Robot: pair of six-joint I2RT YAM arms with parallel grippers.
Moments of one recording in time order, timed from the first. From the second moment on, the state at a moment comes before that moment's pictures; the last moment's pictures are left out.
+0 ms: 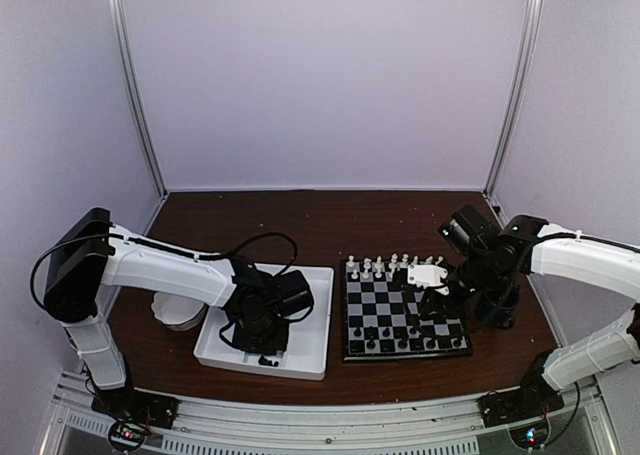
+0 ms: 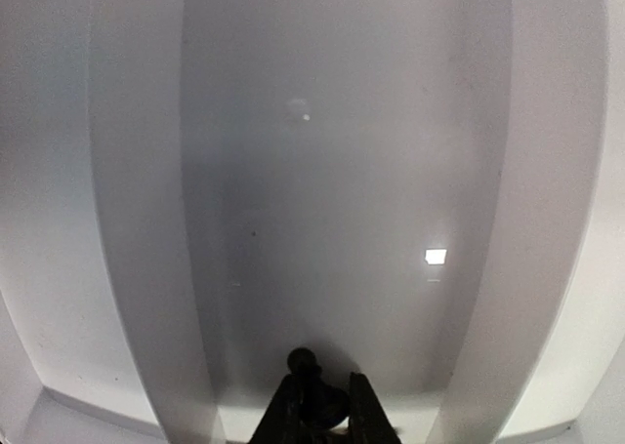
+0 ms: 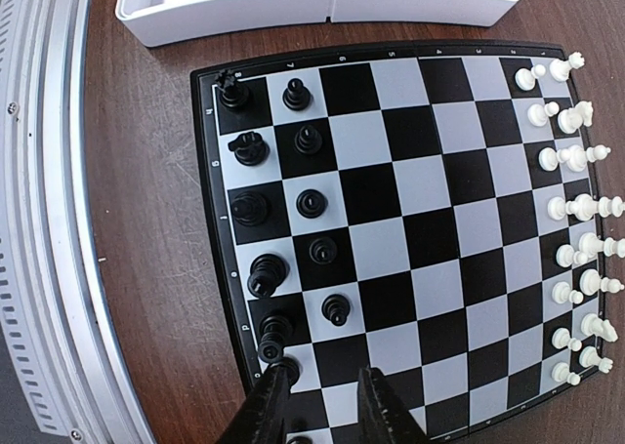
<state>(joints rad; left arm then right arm) -1.12 1.81 1.11 -0.82 -0.12 -1.06 0.70 1.25 0.92 -0.83 -0.25 -0.63</state>
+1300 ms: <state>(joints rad) -1.13 1.36 1.12 -0.46 -0.04 -0.19 0.66 1.77 1.66 -1.04 -0.95 -0.35</state>
